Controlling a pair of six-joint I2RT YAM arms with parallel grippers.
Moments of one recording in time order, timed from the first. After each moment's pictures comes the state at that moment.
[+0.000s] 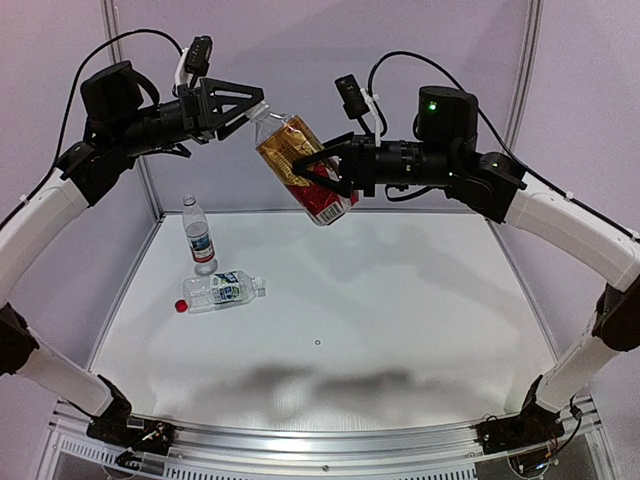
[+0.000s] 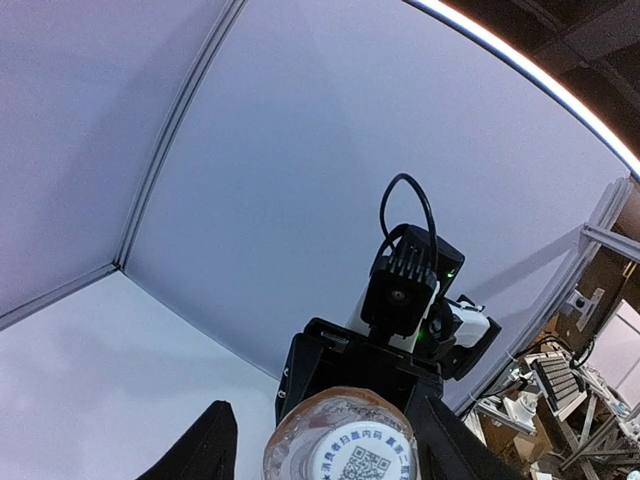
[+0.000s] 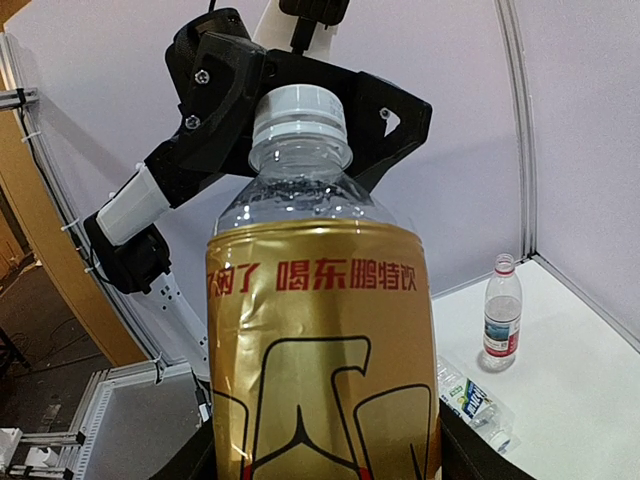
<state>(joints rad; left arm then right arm) -0.56 1.39 1.64 -0.09 0.75 -0.63 0.88 1.57 1.67 -0.13 -0.57 0.29</state>
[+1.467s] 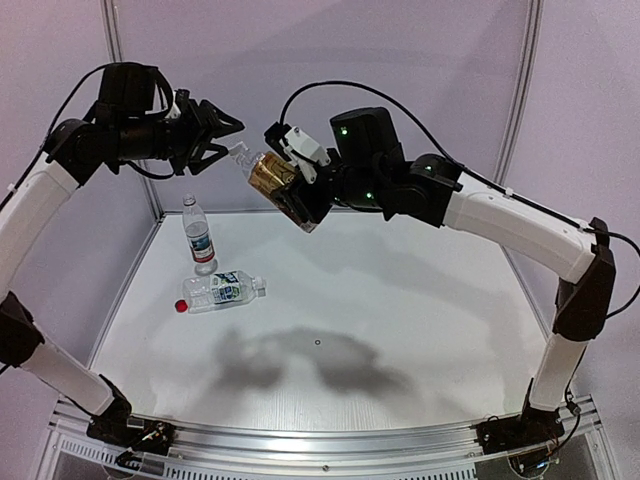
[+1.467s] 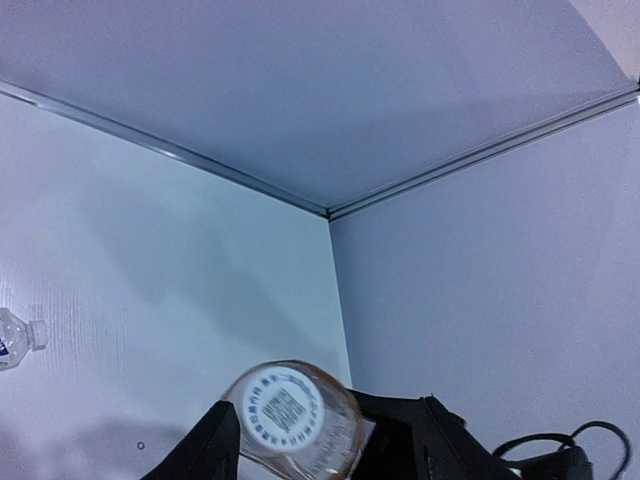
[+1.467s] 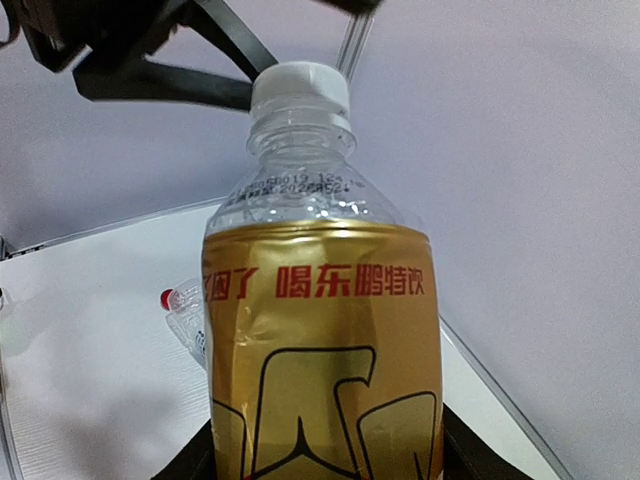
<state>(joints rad) -0.59 1.45 1.86 -0.75 0.13 -0.96 1.03 1.83 1.92 -0.40 0.14 -0.19</state>
